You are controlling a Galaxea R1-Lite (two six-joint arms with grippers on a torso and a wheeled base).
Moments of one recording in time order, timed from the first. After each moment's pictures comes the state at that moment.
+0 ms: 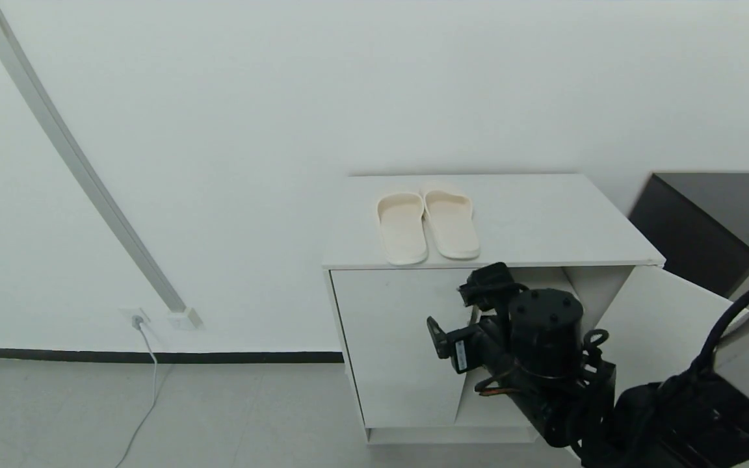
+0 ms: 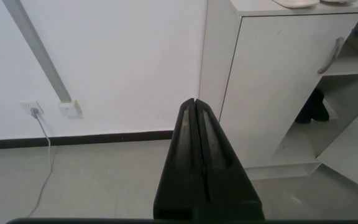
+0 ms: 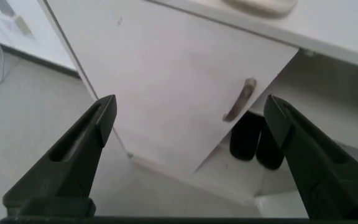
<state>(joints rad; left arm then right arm) 0.00 0.00 0.00 0.00 -0.02 0.02 0.83 1.97 -0.76 -1.01 -0.51 0.00</state>
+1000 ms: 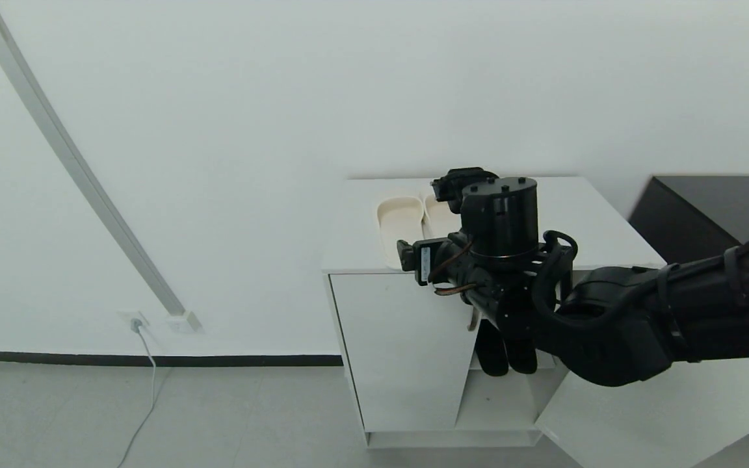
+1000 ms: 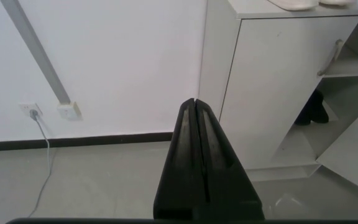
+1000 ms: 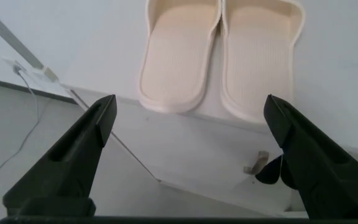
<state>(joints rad) 0.00 0.00 0.00 0.00 -0.02 0.01 0.83 1.97 -1.30 -0.50 -0.53 0.15</state>
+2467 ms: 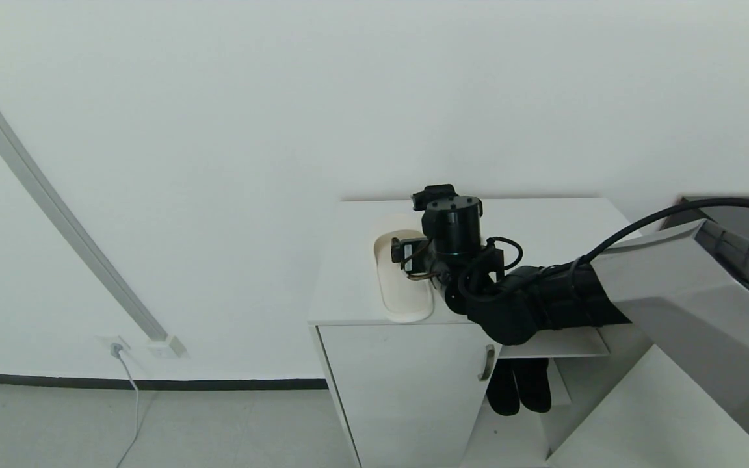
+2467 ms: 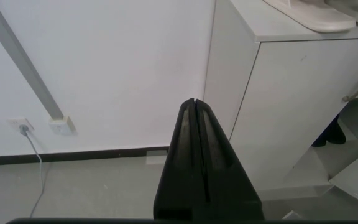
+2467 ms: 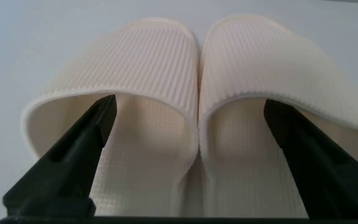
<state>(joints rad) 0.00 0.00 0.00 0.00 -0.02 0.01 0.74 2.27 -1.62 -0.51 -0.52 0.12</state>
